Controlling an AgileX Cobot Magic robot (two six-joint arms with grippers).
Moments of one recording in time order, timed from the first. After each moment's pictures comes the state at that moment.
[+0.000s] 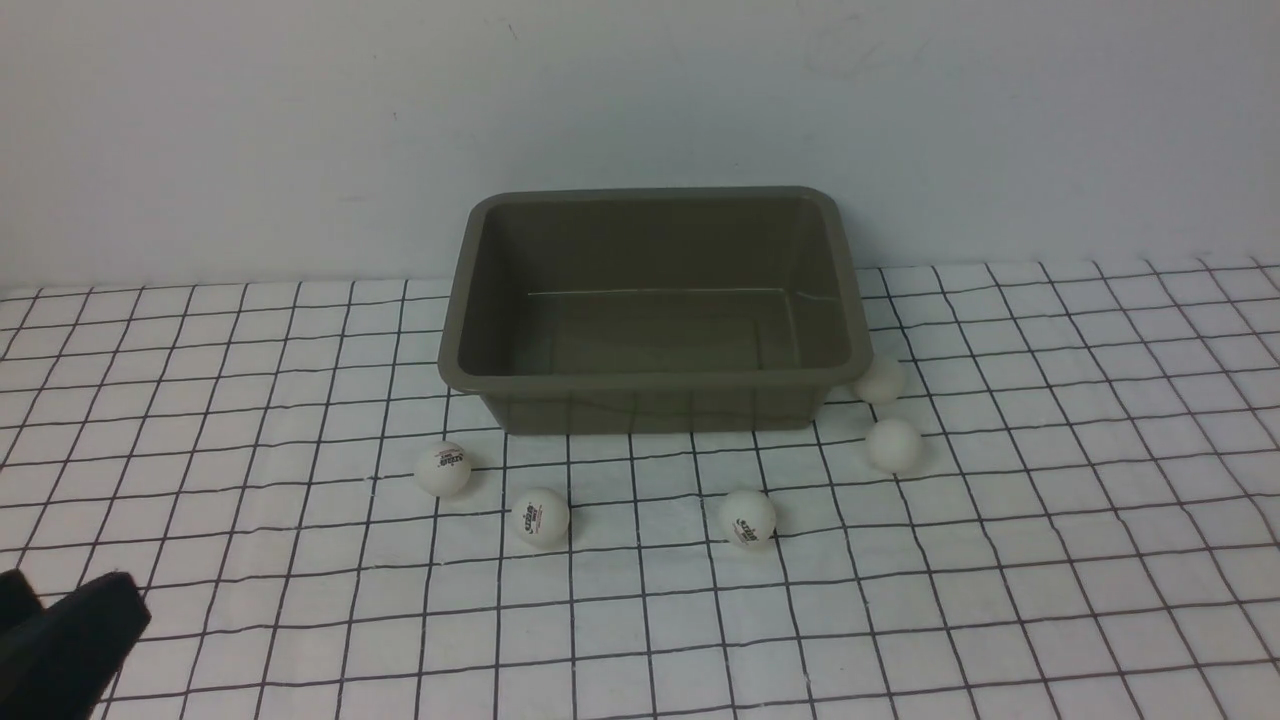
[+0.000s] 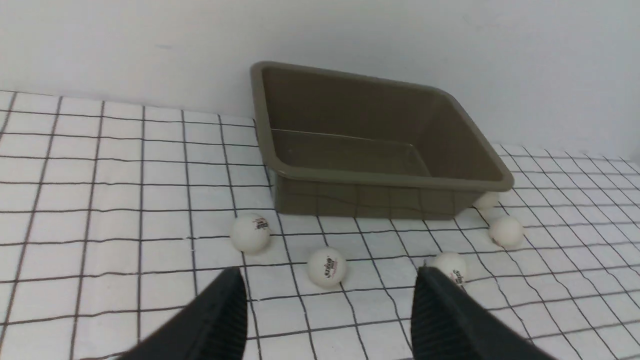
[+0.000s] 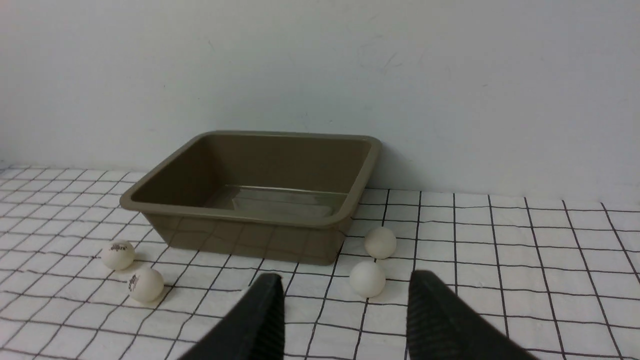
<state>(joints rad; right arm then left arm) -0.03 0.03 -0.48 0.50 0.84 -0.36 0.14 0.23 -0.46 -0.68 0.73 0.32</state>
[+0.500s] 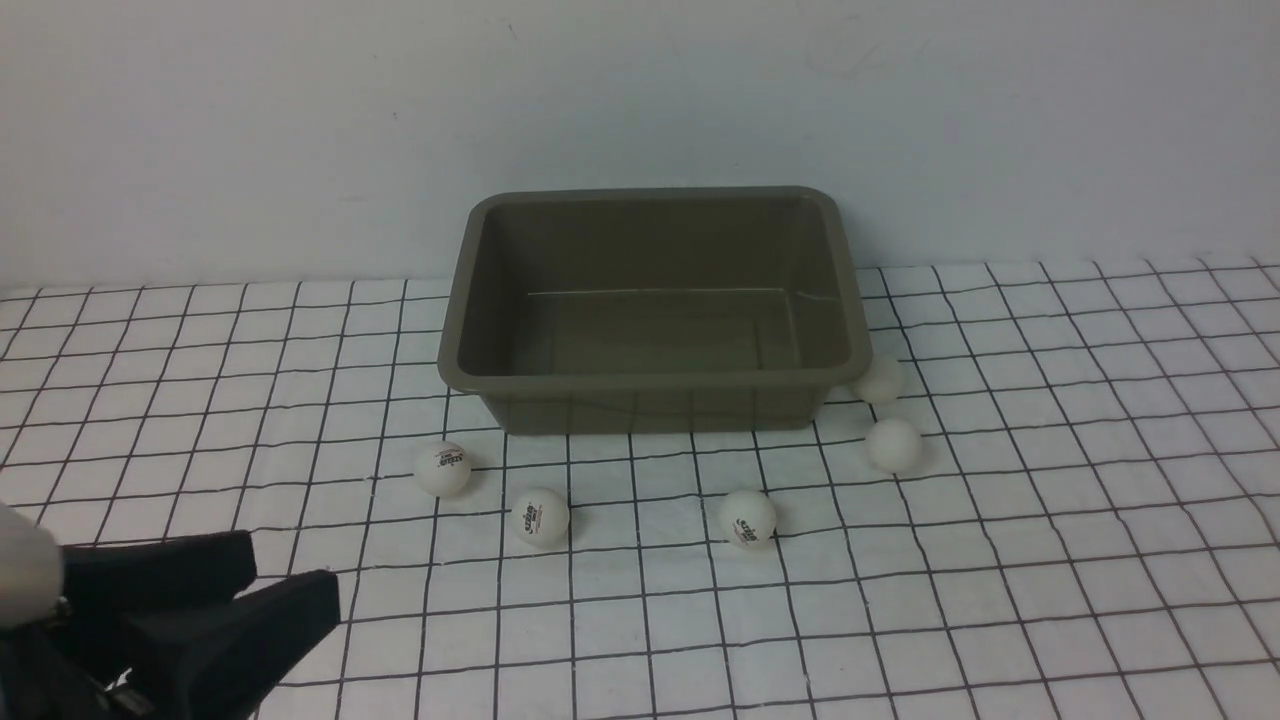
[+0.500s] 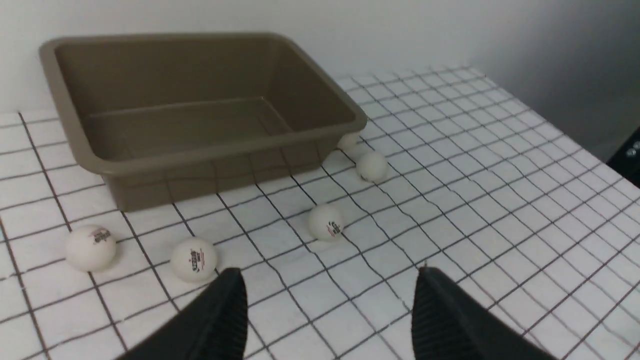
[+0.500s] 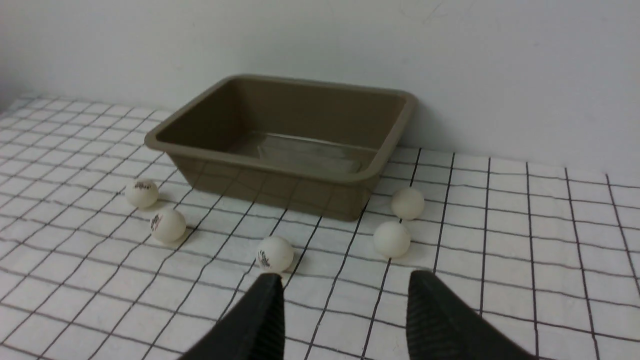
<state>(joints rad) 0.03 0.14 -0.48 0.53 0.85 -0.44 0.00 0.48 -0.47 -1.01 0.73 0.78</state>
